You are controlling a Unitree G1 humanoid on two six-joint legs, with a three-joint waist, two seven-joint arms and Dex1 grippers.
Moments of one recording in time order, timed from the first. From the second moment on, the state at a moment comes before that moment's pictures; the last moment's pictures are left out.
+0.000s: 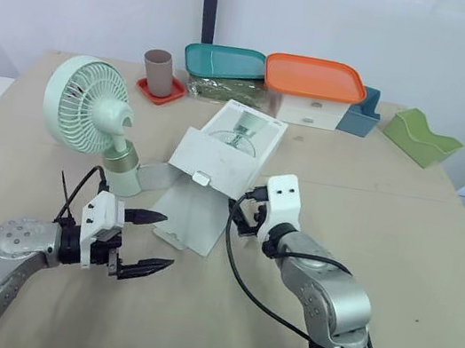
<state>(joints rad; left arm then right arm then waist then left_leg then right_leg) 0.03 0.69 0.05 -0.41 -0.52 0.29 -1.01 -0.36 -0.10 0.14 -0.48 0.21 1.08 -0.01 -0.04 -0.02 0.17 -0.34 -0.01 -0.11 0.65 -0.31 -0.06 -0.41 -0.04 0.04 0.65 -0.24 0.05</state>
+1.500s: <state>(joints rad) 0.05 0.63 0.00 -0.45 -0.50 0.28 -0.90 -0.23 -0.26 -0.18 -0.59 0.20 1.13 0.07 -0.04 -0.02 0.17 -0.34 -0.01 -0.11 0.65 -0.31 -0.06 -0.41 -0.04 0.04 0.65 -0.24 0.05</state>
